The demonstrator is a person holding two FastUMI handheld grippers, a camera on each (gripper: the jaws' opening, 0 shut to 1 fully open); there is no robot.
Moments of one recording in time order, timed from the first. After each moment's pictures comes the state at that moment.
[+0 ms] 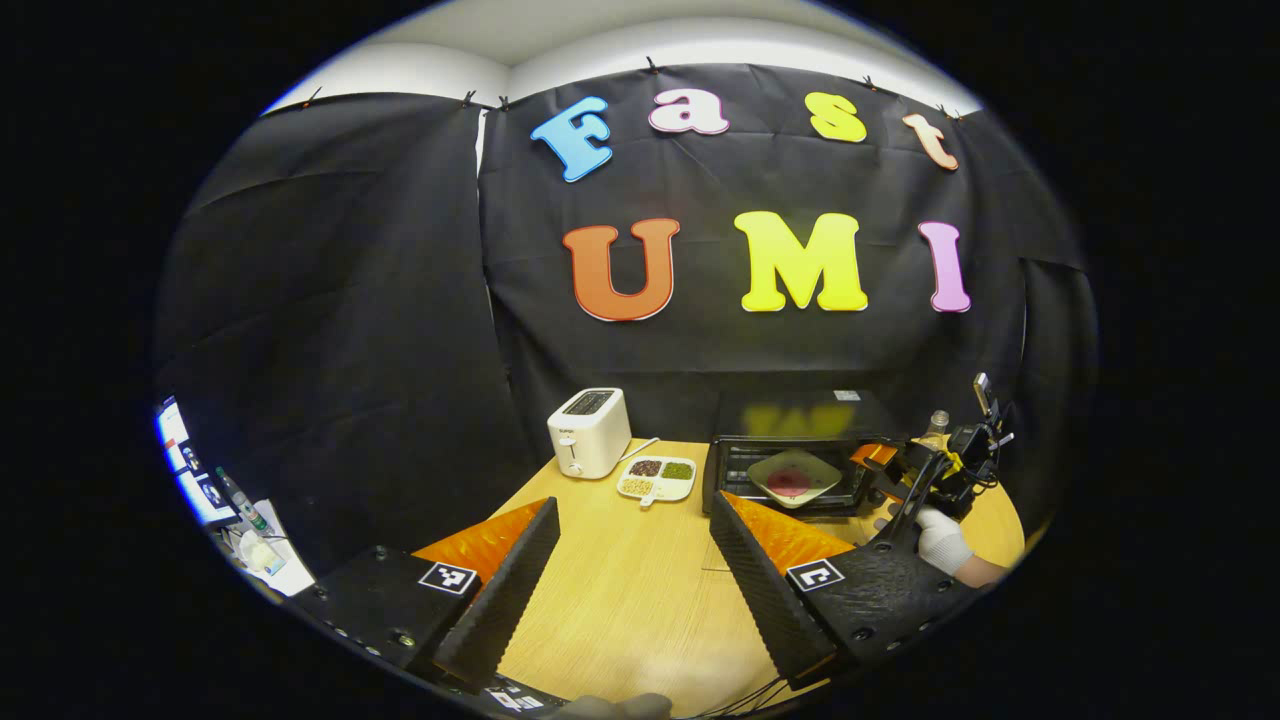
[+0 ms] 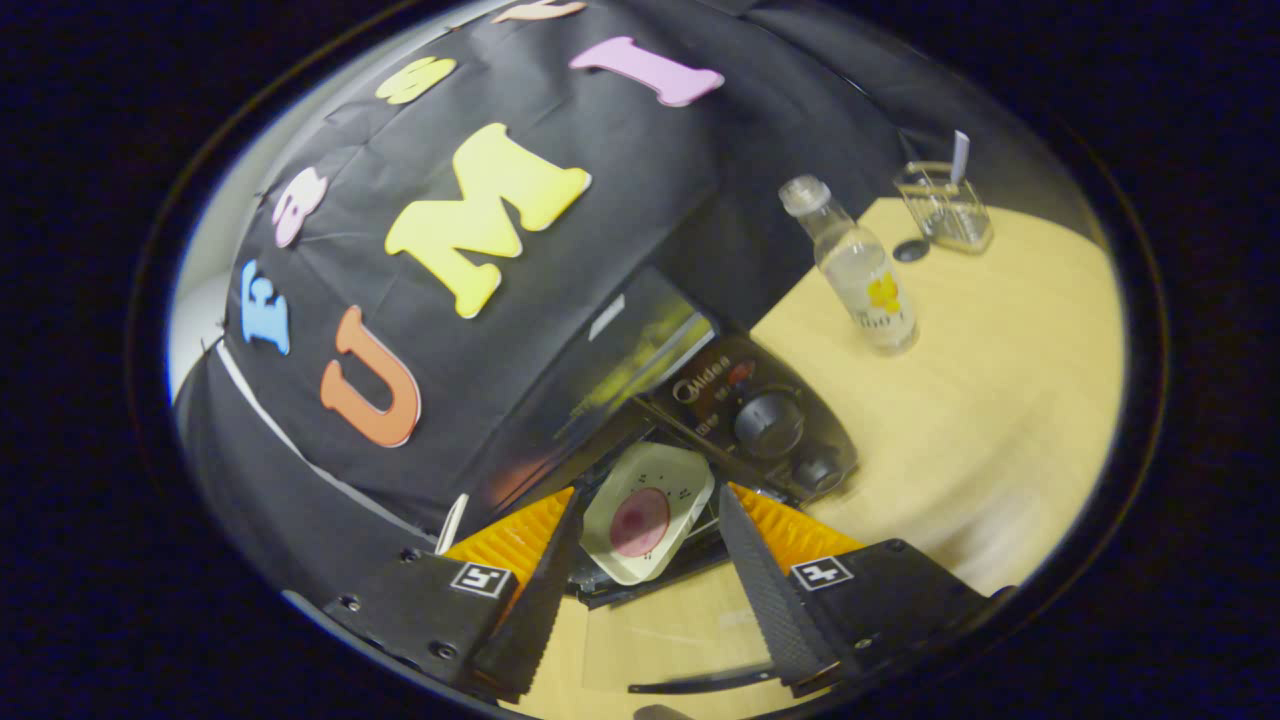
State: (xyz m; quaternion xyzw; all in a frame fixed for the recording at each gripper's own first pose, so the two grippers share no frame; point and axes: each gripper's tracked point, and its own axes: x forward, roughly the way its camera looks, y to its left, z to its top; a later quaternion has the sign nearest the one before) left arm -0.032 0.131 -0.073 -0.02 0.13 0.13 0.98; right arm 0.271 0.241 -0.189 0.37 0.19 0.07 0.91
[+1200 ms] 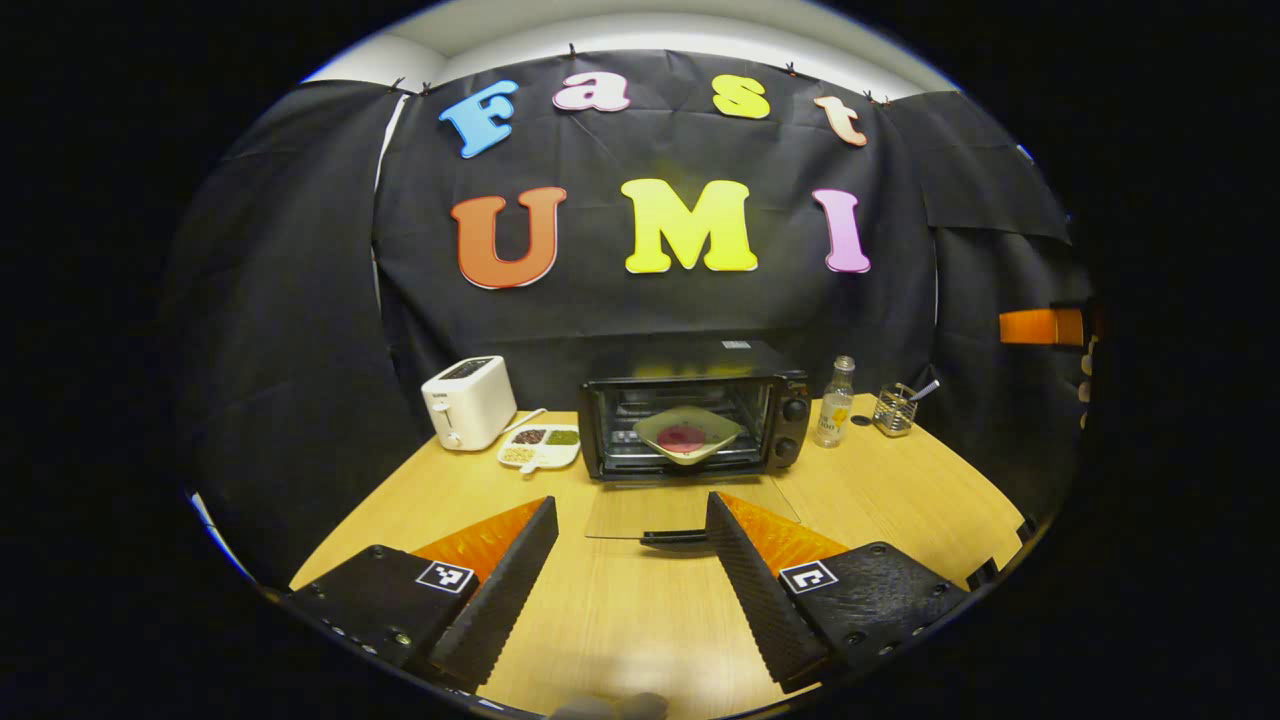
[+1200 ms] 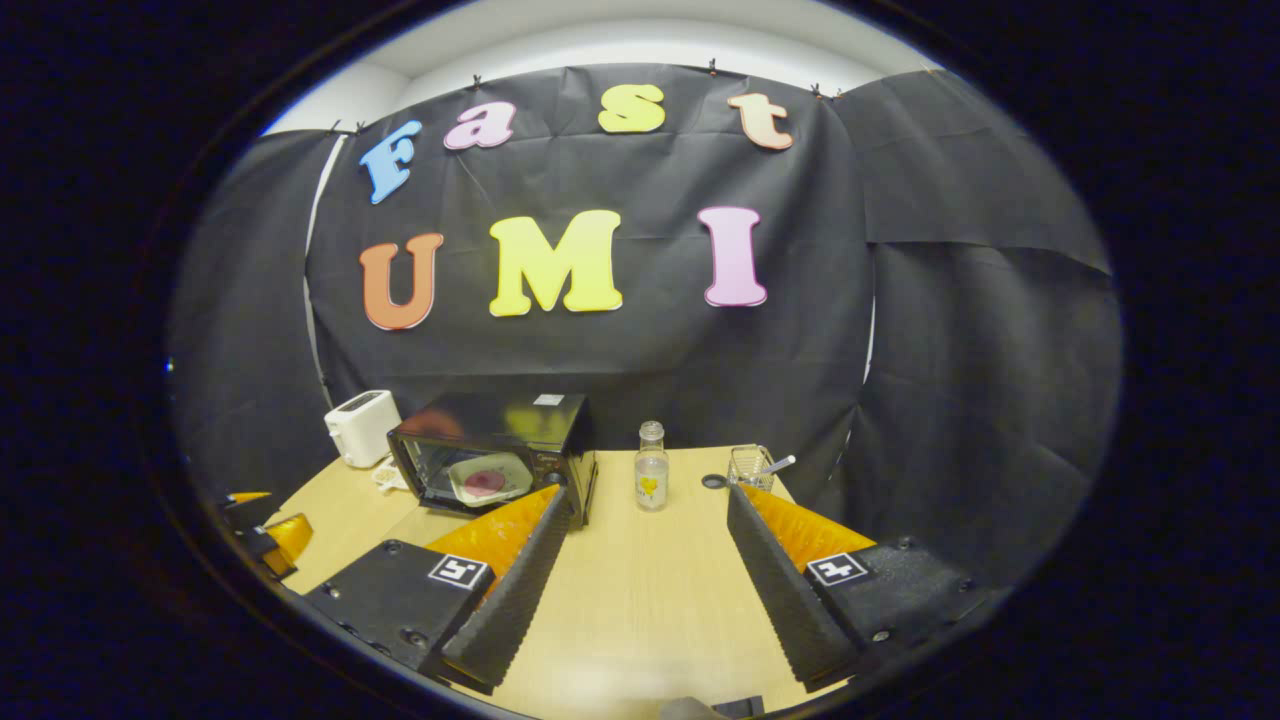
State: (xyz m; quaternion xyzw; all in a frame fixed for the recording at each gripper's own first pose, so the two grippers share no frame) left arm -0.007 0.009 -0.185 -0.02 0.15 -0.01 0.99; right arm 0.051 0.023 -0.065 0.02 0.12 0.01 0.99
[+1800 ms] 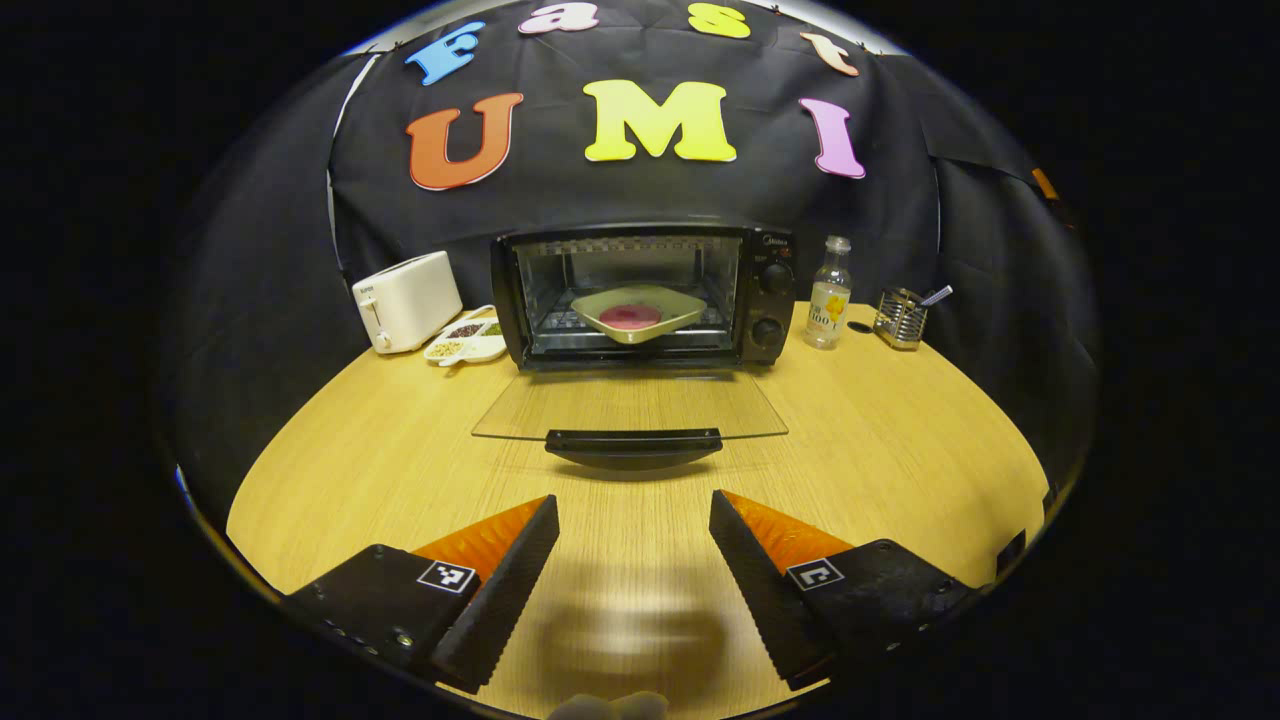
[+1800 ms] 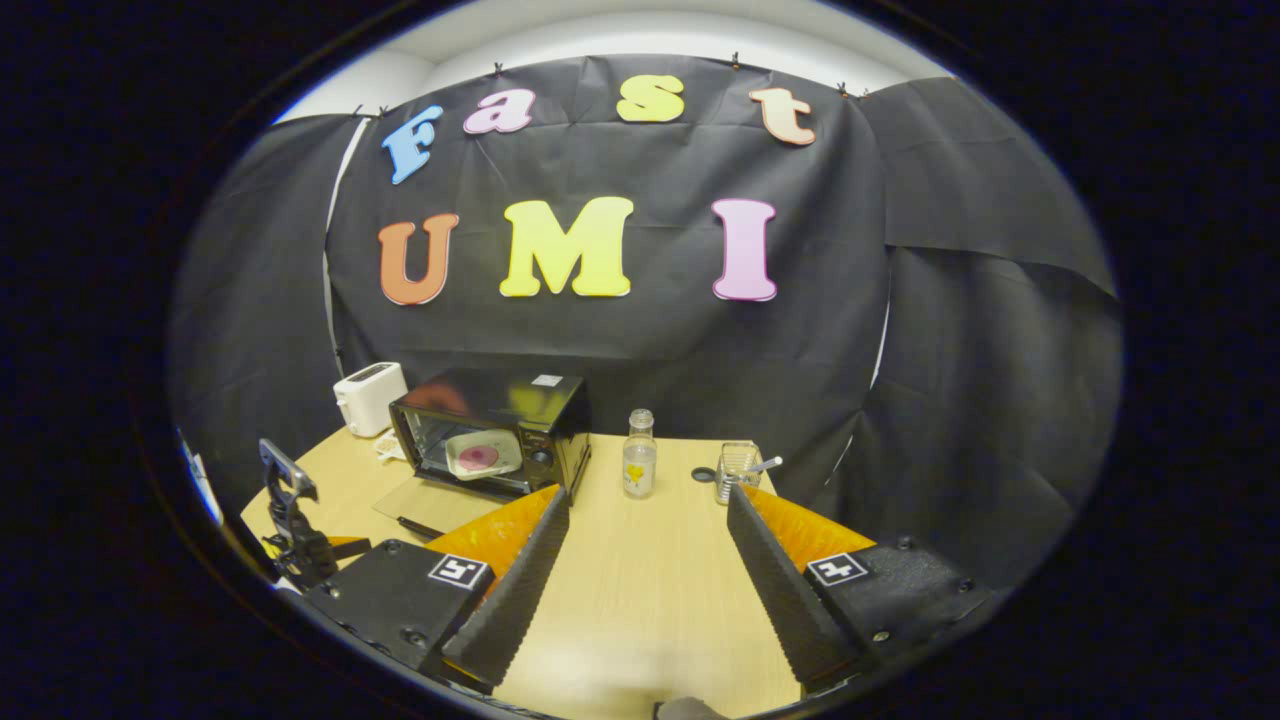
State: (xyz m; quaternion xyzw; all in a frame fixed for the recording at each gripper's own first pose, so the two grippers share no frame) left arm 0.024 -0.049 -0.313 -0.02 0.27 -0.02 0.96; right arm 0.046 -0.011 -0.067 -0.01 0.14 0.04 0.99
